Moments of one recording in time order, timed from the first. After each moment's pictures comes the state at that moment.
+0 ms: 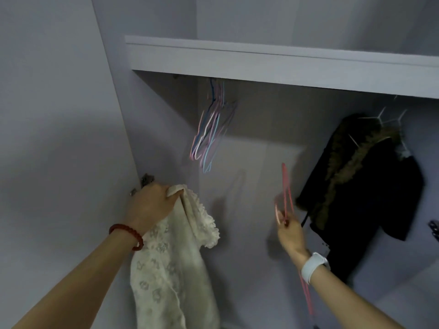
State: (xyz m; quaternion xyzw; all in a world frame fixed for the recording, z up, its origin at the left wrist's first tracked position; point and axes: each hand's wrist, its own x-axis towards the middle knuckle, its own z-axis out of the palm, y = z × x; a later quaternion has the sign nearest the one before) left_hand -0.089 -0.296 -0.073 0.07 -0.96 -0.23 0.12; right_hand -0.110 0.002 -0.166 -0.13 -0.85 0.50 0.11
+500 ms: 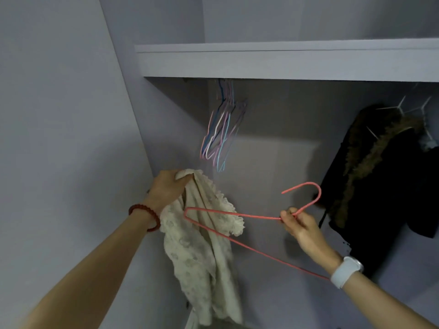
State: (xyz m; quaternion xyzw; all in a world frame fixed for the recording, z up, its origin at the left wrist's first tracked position) left_hand -0.106 -0.296 -0.053 0.09 -0.90 -0.41 0.10; right_hand -0.081 -0.002 -0.132 0.09 -0.78 0.61 0.04
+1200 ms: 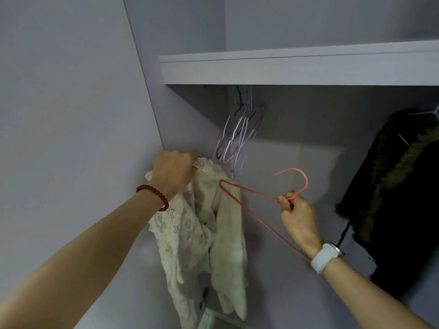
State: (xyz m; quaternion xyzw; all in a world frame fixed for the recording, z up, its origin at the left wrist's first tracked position) left_hand -0.095 -0.295 0.003 0.02 -0.97 0.12 0.22; right_hand -0.111 -0.045 -0.108 0.03 -0.88 0.44 0.18
